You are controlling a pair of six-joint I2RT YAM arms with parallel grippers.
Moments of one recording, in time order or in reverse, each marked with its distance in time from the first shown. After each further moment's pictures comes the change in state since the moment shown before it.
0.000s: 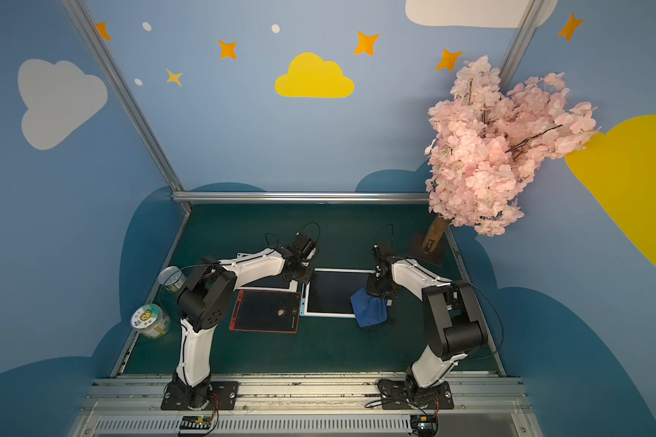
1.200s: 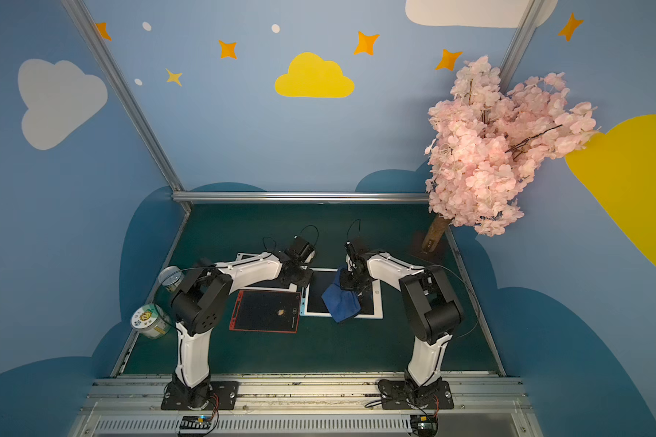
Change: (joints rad) left arm -0.009 -0.055 -0.080 0.045 0.014 -0.012; right arm 0.201 0.163 0.145 0.135 -0.173 -0.008
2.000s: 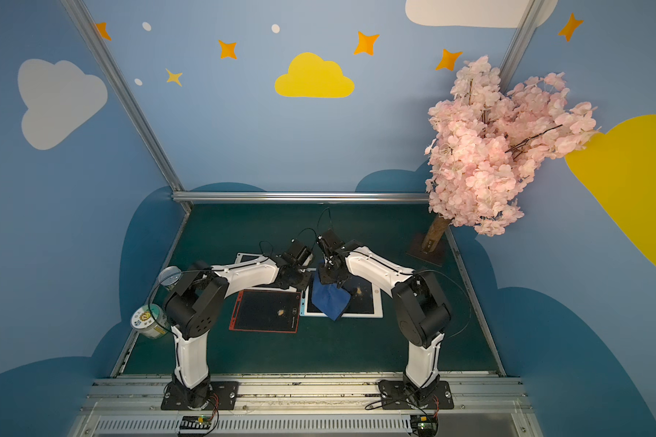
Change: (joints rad) left arm -0.006 -0.054 -0.090 0.063 0.011 -0.018; right arm 0.207 0.047 0.238 -0.136 0.153 -0.013
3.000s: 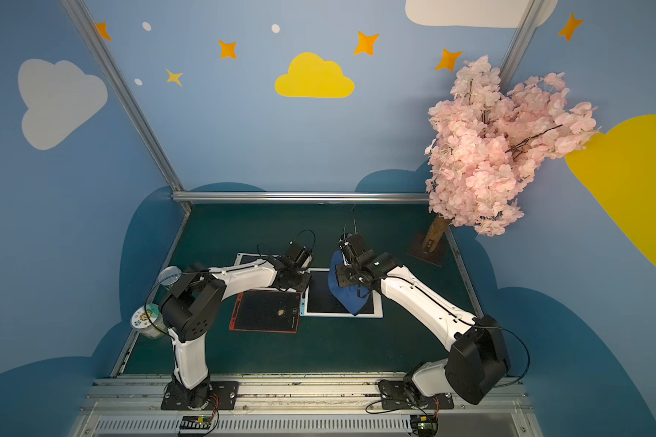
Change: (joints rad) left arm -0.004 -0.029 -0.047 0.046 0.000 -0.003; right arm -0.007 -0.454 -0.201 0.008 0.109 -0.060
